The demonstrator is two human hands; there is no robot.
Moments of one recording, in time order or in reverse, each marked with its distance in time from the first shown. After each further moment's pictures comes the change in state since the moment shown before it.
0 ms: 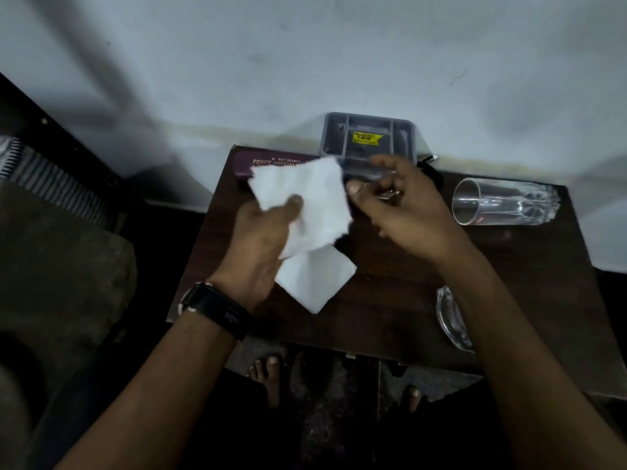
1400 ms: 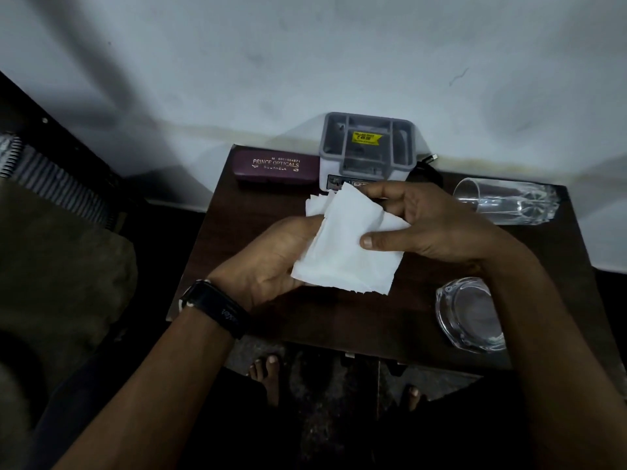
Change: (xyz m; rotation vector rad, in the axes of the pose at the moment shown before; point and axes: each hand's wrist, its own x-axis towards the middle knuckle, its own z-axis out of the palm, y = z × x) left_hand -0.014 0.003 0.011 0.062 -0.560 -0.297; right_hand -0.007 0.003 -0.037 0.077 -0.465 -0.003
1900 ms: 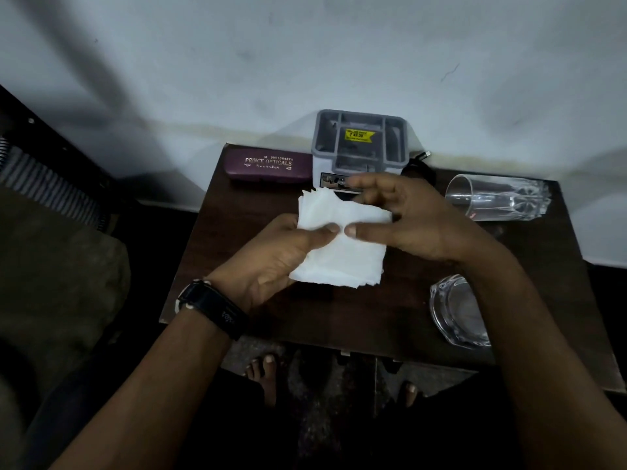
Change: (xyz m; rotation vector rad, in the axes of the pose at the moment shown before) left_hand 0.008 -0.009 -0.006 0.160 0.192 0.039; right_hand 0.003 -0.001 0.009 -0.142 0.169 -0.022
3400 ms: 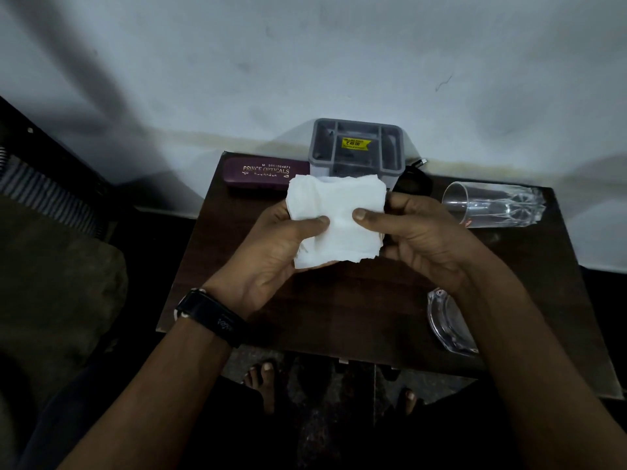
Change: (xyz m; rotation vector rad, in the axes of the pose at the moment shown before) left_hand 0.003 0.009 0.002 -0.144 0.000 0.146; right_hand -0.006 0.003 0.011 0.729 0.085 0.239
